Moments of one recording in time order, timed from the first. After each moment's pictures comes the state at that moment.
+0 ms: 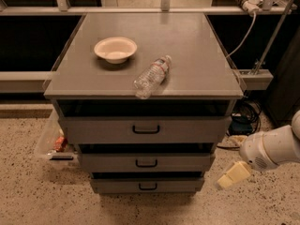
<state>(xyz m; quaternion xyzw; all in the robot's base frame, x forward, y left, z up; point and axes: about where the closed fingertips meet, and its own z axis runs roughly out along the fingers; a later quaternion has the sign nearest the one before) 0.439 -0.235 0.680 -0.45 0.84 0.18 0.25</state>
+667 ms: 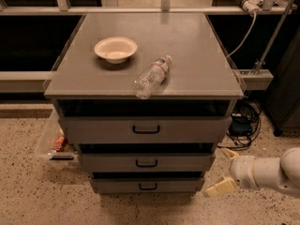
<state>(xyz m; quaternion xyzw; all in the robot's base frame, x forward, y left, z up) 0.454 -0.228 0.595 -0.42 0.81 0.21 0.35</state>
